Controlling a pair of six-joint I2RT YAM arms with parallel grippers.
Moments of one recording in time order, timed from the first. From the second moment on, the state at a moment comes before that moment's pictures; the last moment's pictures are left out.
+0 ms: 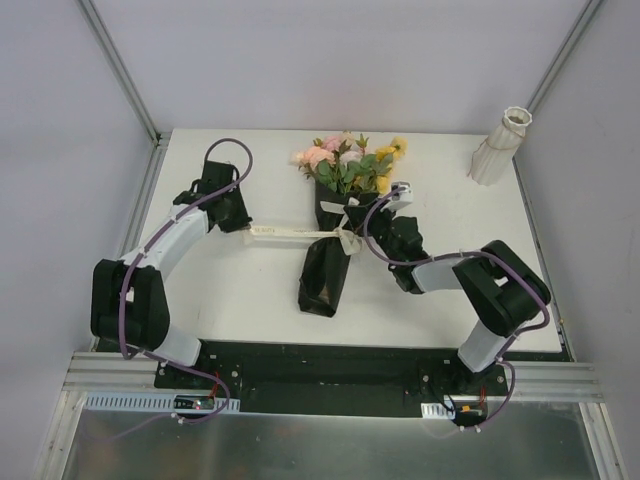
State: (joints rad) left arm -0.20 1.50 1.08 -0.53 0.09 -0.51; right arm 0.61 1.71 0.61 1.07 0.08 0.64
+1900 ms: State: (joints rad) left arm 0.16 1.28 1.11 -0.73 -0.16 -0.57; right arm 0.35 1.24 0.59 0.19 0.42 0.77
